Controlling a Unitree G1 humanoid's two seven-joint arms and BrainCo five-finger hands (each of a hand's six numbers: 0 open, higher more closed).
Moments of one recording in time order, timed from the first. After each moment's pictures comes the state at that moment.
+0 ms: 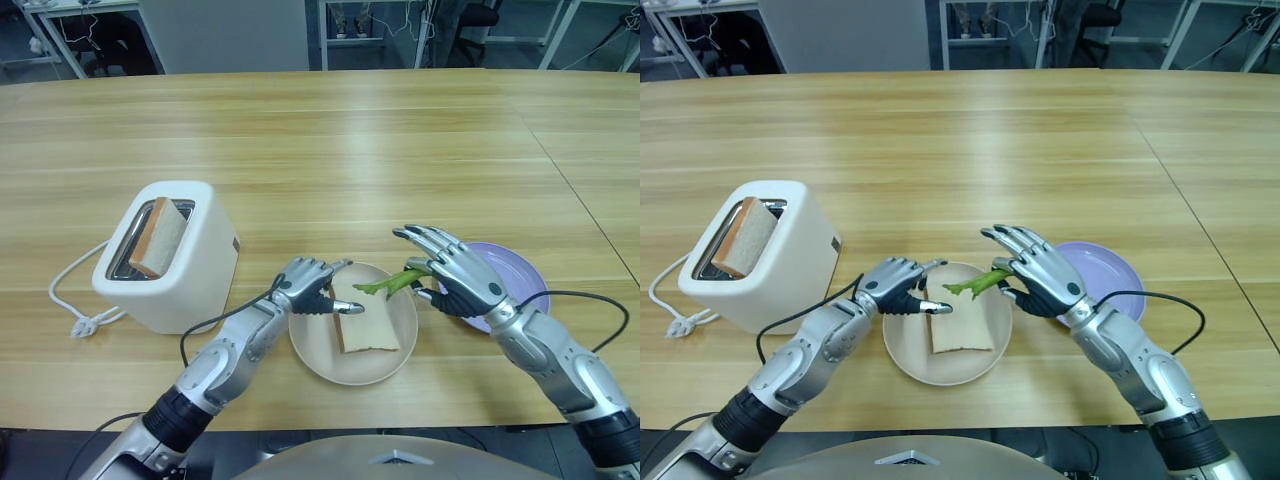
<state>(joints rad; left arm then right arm) -0.07 0.57 -0.52 -0.31 0.89 0.08 -0.20 0.04 -0.63 0.23 -0.20 -0.80 -0.46 -0.09</state>
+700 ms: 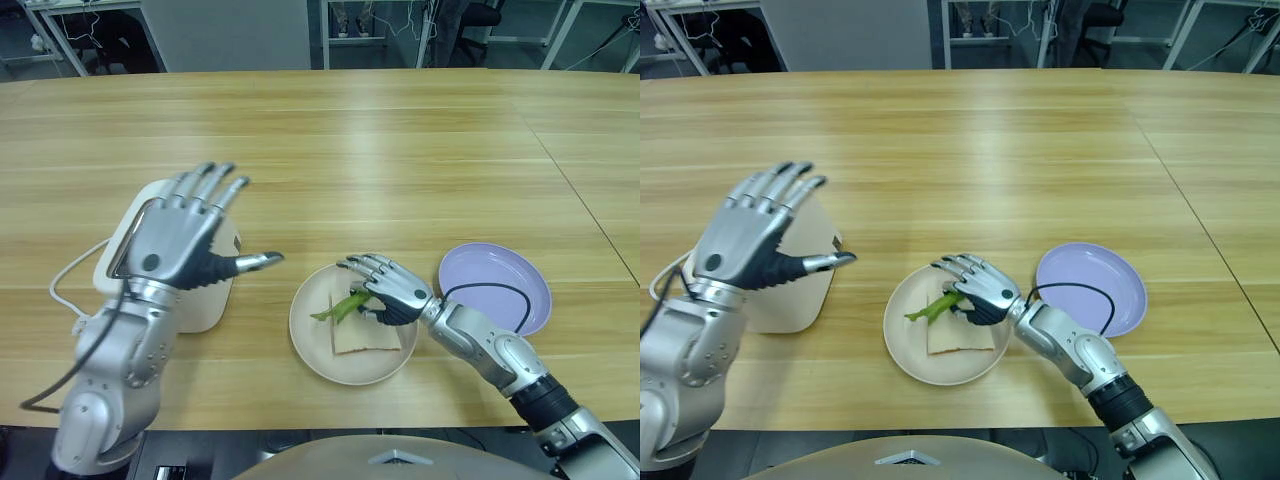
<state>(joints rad) 0.23 0.62 0.18 -0.79 0.87 0.12 -0.22 -0.11 -0.50 0.49 0.06 -0.96 -0.45 -0.01</state>
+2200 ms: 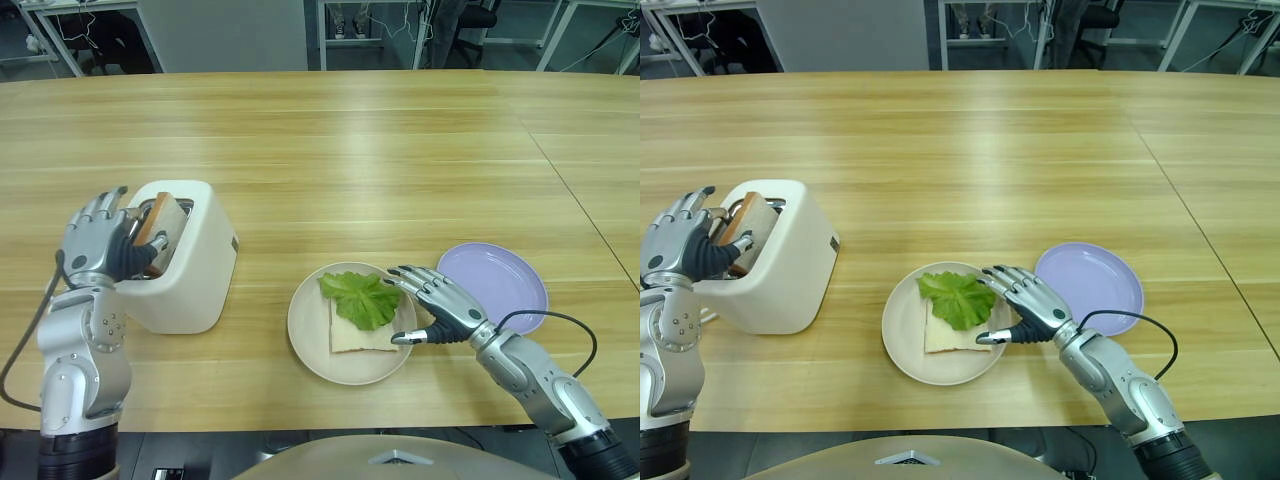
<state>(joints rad) 0.14 0.56 0.30 -0.35 0.84 0.19 -0.19 0.16 -0.59 0.27 -0.15 -0.85 -0.38 0.02</state>
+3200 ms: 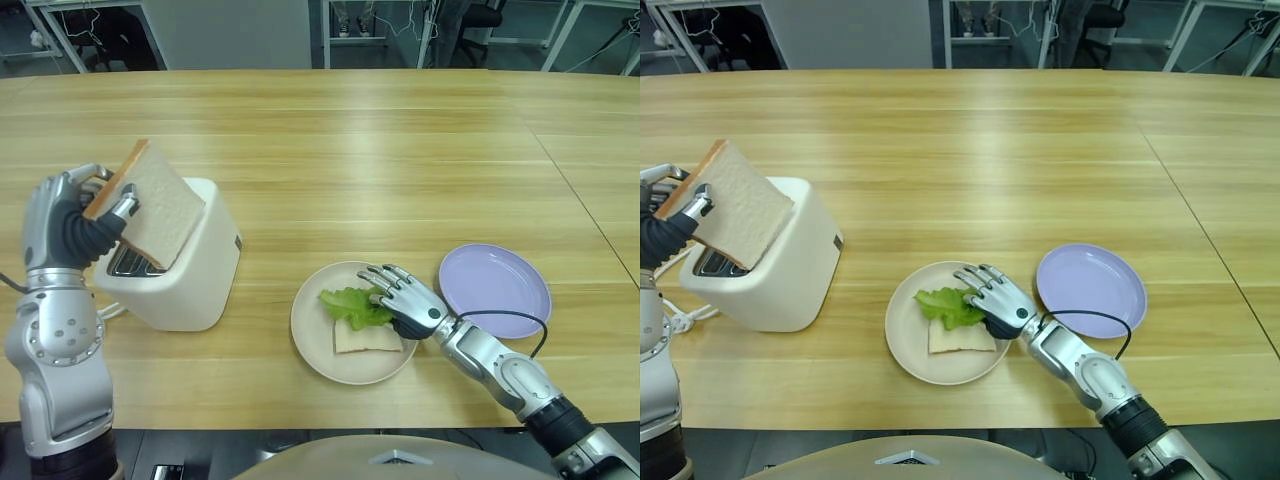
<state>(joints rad) 0.13 0.50 0.49 -0.56 0.46 0.16 -0.13 -0.03 -0.56 0.51 0.00 -1.16 -0.33 -0.23</state>
